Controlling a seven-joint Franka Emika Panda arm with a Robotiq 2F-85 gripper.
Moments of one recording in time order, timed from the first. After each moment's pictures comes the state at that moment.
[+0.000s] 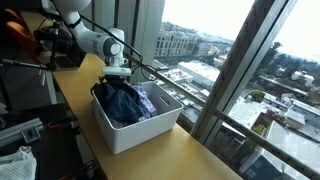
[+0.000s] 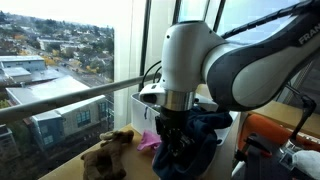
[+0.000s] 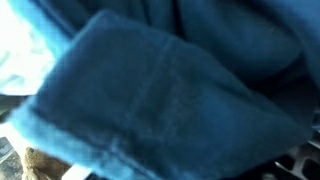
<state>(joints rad) 0.11 0.56 0.30 -1.95 -0.33 2.42 -0.67</state>
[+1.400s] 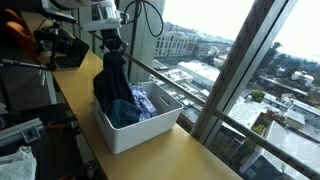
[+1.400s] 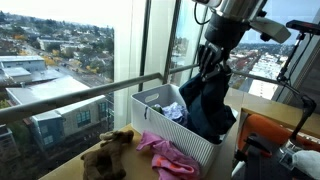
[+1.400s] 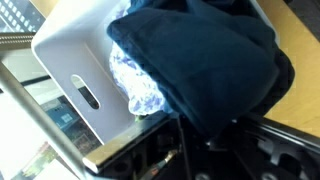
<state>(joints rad) 0.12 0.00 0.25 -2.19 -0.43 2.29 -0.26</state>
